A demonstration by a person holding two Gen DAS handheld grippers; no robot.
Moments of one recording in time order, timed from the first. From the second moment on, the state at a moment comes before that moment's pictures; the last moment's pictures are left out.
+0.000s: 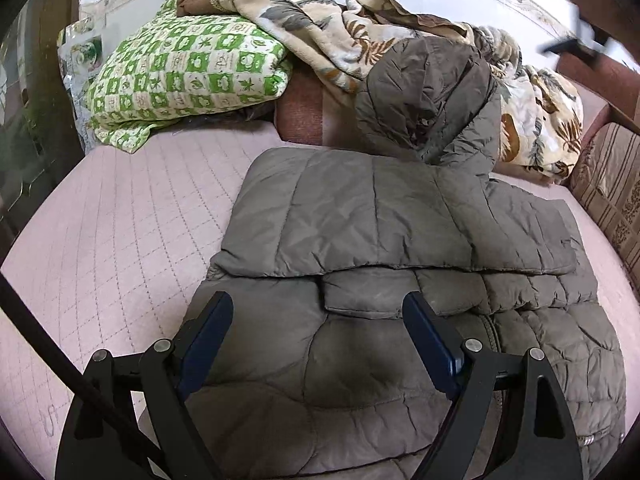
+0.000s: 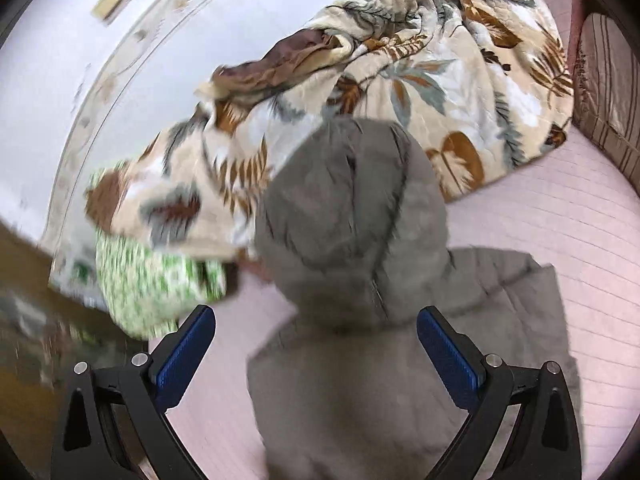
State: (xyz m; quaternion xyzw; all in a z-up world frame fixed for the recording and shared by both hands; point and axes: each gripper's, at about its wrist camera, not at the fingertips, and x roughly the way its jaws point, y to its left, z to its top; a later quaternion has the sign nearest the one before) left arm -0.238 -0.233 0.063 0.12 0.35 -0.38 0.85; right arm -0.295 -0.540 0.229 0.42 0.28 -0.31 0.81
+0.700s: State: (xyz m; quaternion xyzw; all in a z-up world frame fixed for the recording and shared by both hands) left arm -0.230 -0.247 0.041 0.13 0.38 -0.39 0.83; right arm -0.182 -0.697 0.160 0.43 0.28 -0.40 0.76
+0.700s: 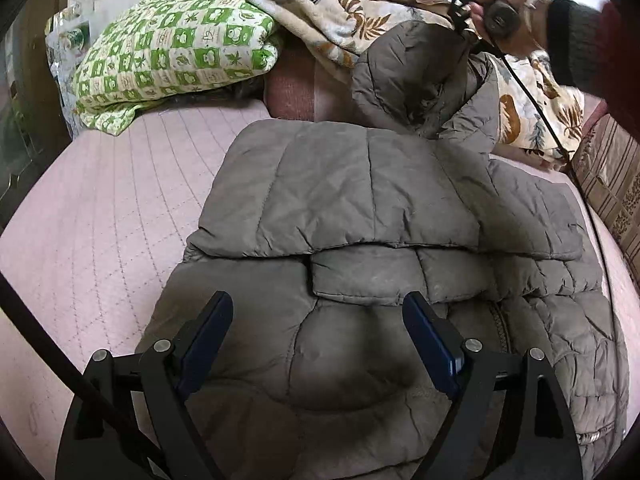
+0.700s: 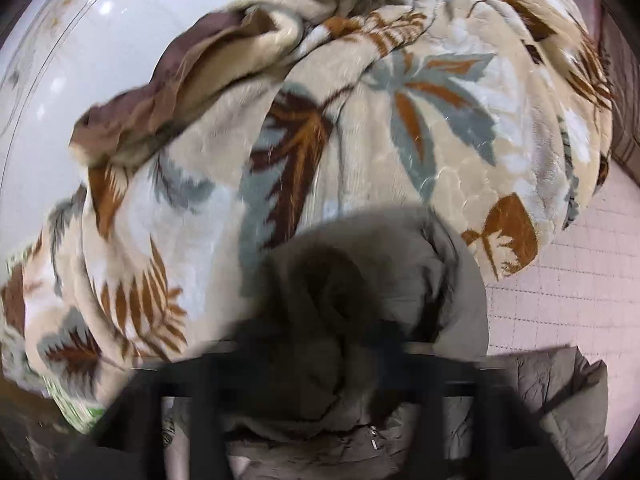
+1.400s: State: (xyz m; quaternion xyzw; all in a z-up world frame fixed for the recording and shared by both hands) left arm -0.231 -0.237 0.062 0.08 0.35 -0.40 0.84; right arm -0.302 -0.511 0.204 0.28 0.25 -0.31 0.87
